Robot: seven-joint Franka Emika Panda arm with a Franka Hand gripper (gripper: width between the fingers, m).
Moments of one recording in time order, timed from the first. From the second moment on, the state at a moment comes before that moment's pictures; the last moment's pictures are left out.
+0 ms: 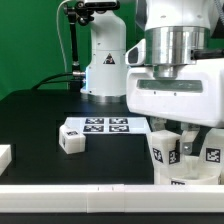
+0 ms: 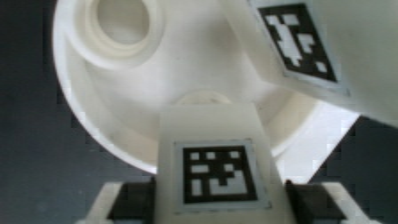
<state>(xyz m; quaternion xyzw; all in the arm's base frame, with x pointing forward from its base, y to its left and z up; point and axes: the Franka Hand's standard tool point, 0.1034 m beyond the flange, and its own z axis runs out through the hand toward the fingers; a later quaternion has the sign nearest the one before) 0.632 0.053 0.066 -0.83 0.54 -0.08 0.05</state>
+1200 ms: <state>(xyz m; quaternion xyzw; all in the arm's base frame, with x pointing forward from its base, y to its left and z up) 0.606 -0.017 0.101 -0.91 0.41 -0.09 0.03</state>
